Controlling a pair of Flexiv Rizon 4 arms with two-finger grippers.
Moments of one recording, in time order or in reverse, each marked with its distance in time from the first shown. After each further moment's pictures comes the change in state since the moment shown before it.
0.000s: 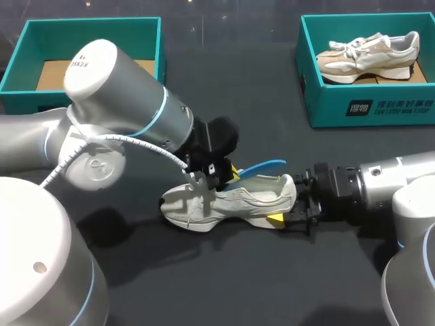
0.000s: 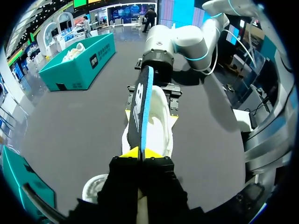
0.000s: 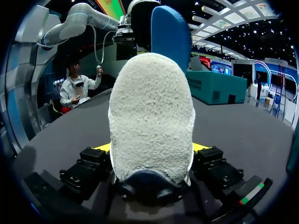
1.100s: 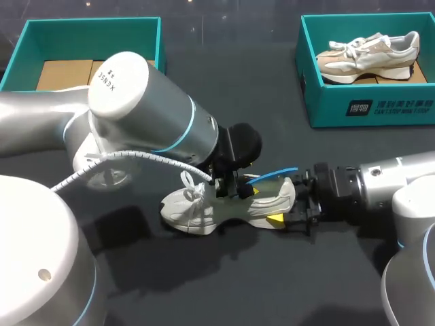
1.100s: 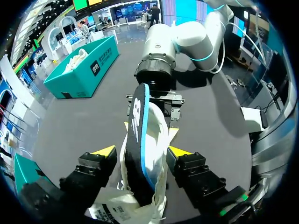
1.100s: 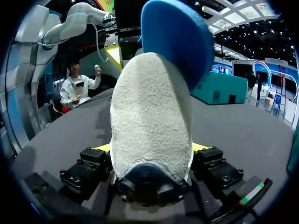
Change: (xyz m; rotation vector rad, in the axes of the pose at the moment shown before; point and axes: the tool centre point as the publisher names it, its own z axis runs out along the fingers) left arm 0.016 -0.027 0.005 -0.023 -0.133 0.036; right arm 0.001 0.000 0.000 0.000 0.002 -0.001
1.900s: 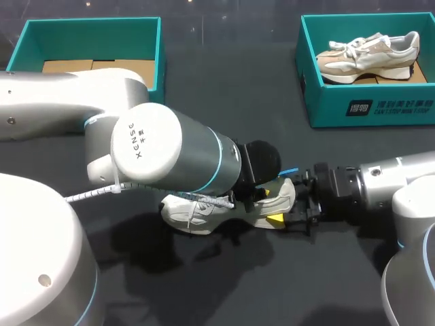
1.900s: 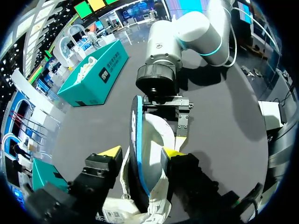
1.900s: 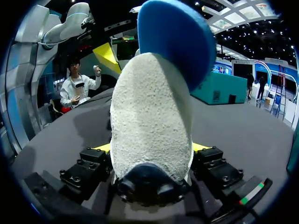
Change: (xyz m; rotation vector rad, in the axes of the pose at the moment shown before) left arm 0.007 -0.018 0.009 -0.015 -0.217 0.067; right arm 0.000 0.000 0.000 0.000 0.000 0.000
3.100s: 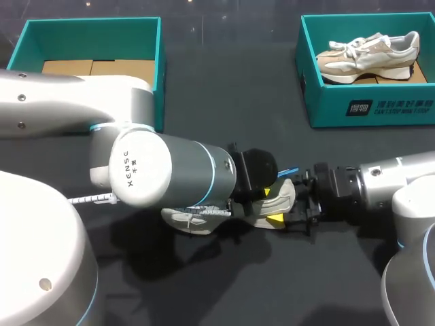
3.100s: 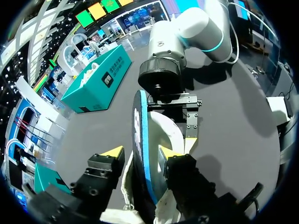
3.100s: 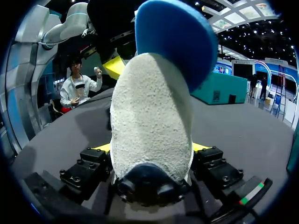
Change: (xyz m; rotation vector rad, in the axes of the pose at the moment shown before) left arm -0.006 0.004 0.022 0.074 -0.058 0.037; right arm 0.000 0.000 0.000 0.000 0.000 0.000
